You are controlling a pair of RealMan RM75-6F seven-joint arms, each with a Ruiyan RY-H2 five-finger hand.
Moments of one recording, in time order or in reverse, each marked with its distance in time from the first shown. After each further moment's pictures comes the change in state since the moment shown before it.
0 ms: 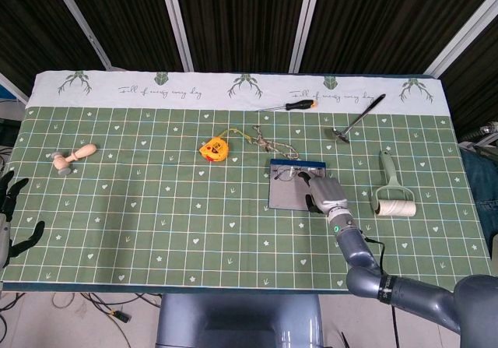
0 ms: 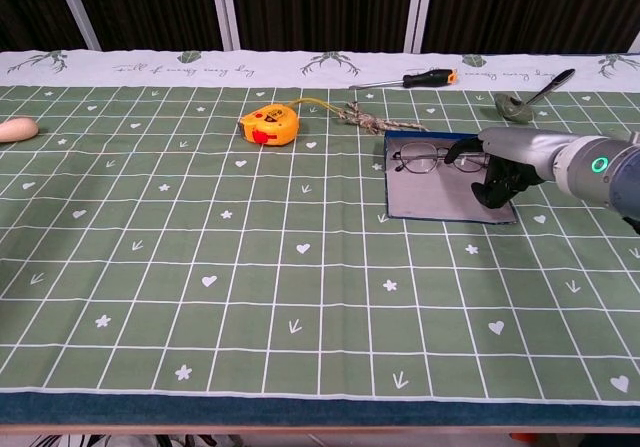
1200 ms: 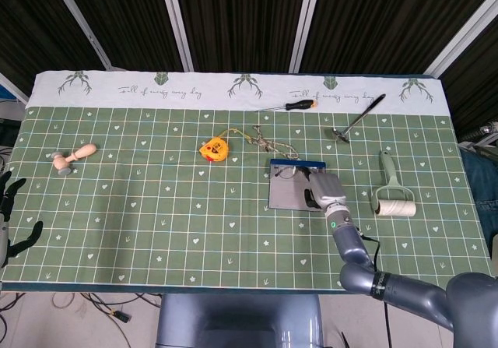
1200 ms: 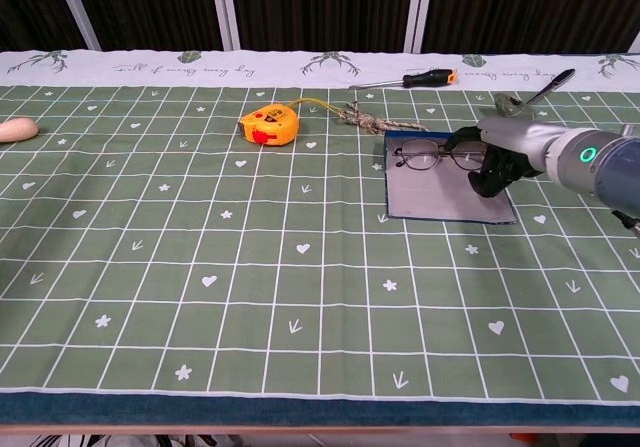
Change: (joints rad) left arm 0.003 0.002 -0.005 -0.013 -0.023 -0.006 0.013; right arm 0.017 -0.018 0.021 0.000 0.055 0.047 -0.003
